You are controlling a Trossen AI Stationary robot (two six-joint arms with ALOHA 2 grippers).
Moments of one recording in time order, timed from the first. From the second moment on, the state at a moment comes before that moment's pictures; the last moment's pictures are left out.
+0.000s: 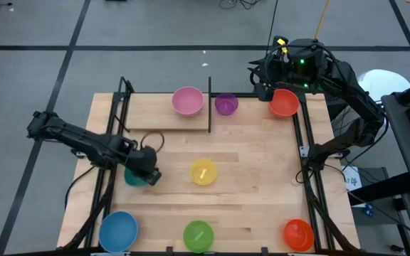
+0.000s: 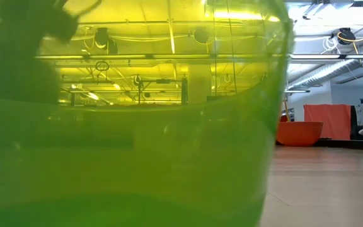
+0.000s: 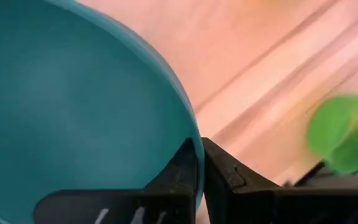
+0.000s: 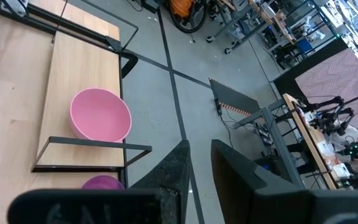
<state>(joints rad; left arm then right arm) -0.26 1.13 0.91 -0.97 0.08 -1.24 -0.37 1.41 2.00 -1.00 0.23 -0.67</state>
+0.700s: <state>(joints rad) 0.31 1.48 1.75 -1.41 -0.12 -0.30 -0.37 1.41 2.00 -1.00 0.24 -0.67</state>
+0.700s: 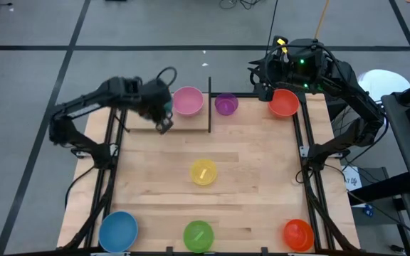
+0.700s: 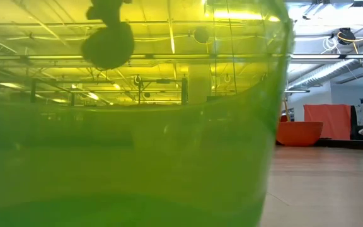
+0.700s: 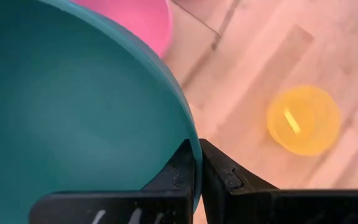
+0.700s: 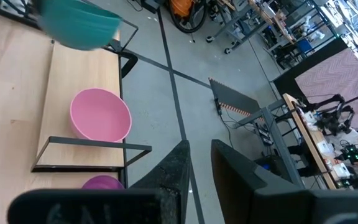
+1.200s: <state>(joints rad) 0.52 1.82 2.01 -1.40 0.03 0.06 -0.37 1.41 2.00 -1.00 0.24 -0.67</state>
